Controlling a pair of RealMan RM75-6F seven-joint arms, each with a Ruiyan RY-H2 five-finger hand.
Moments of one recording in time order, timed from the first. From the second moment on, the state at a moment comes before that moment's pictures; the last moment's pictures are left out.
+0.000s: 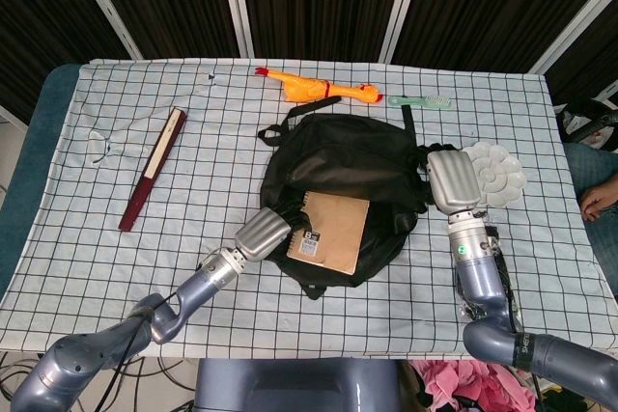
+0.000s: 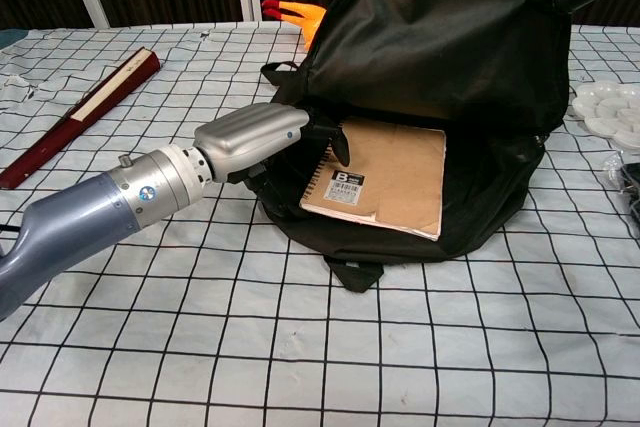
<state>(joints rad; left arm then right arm) -0.88 -2.03 -0.03 -0.65 1.69 1.13 -0.37 0.65 -1.42 0.36 -1.54 -1.10 1.19 -0.23</state>
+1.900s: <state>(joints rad) -0.98 -1.98 -0.13 -0.71 1.61 1.32 -0.50 0.63 -1.39 0.35 -1.54 -1.11 1.21 -0.21</state>
